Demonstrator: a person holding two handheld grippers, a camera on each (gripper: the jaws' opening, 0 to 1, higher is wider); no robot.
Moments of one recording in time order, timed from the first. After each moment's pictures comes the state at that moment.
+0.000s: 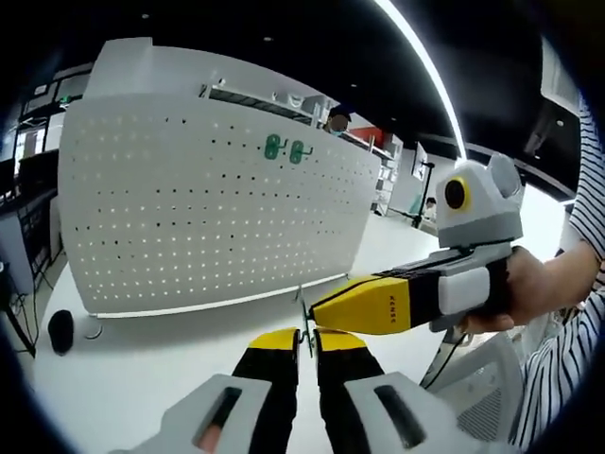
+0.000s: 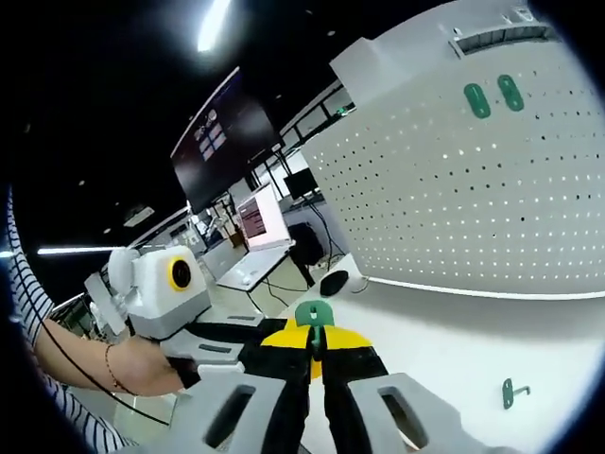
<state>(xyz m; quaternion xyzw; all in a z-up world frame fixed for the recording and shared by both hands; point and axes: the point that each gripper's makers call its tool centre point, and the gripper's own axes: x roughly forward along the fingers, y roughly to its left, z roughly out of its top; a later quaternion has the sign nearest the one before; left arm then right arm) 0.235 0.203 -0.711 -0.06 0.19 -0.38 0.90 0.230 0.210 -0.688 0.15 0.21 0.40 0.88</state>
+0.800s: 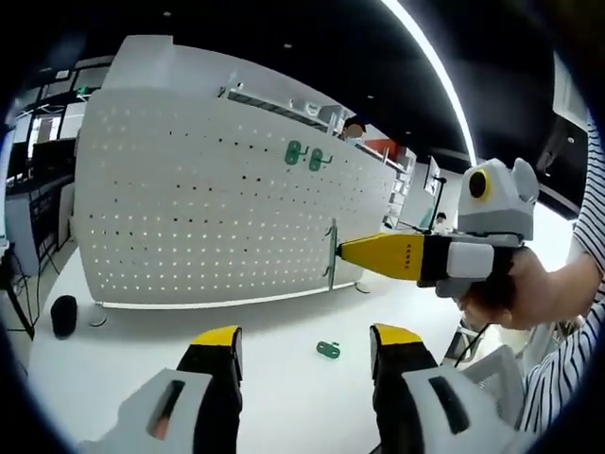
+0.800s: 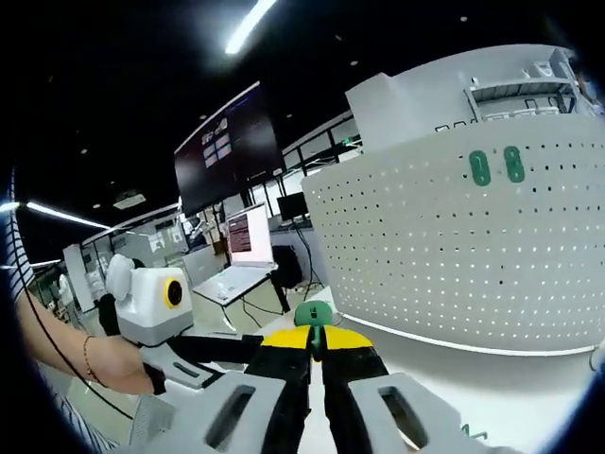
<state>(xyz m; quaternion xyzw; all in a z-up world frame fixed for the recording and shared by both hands) 0.240 0.217 -0.715 -0.08 0.19 -0.35 0.91 0.249 0.194 -0.661 0.08 0.12 0.36 0.92</state>
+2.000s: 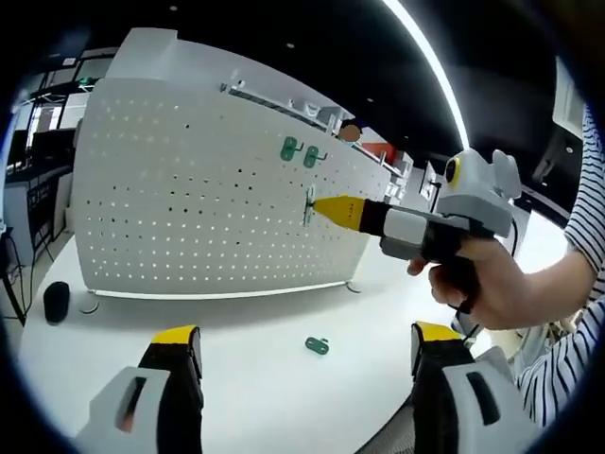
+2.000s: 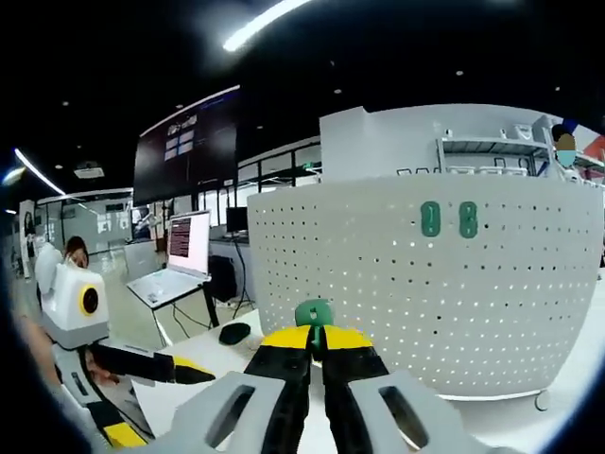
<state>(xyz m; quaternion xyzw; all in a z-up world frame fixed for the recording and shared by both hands) 0.228 0.215 -0.718 -0.10 0.19 -0.36 0.91 0.306 0.149 -0.643 0.01 0.04 0.24 0.97</state>
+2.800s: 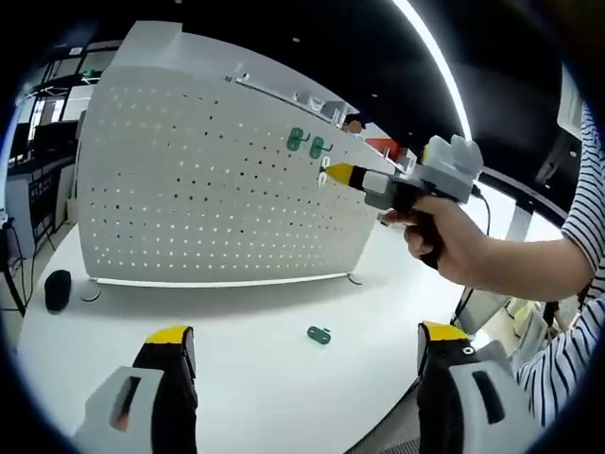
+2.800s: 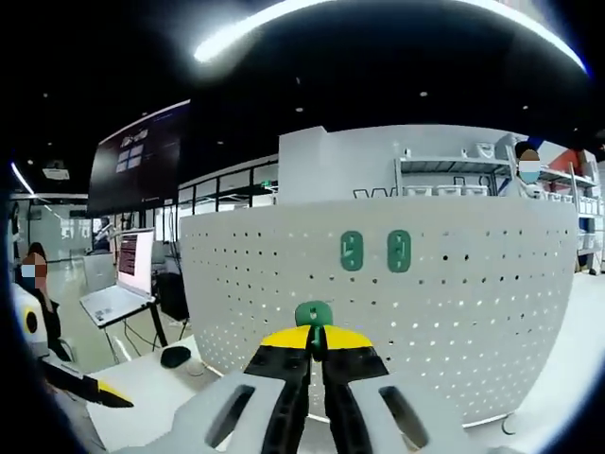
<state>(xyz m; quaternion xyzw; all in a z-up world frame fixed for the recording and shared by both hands) 0.224 0.219 -0.731 -0.09 0.21 -0.36 0.90 0.371 0.078 -0.622 0.01 0.00 0.13 0.99</state>
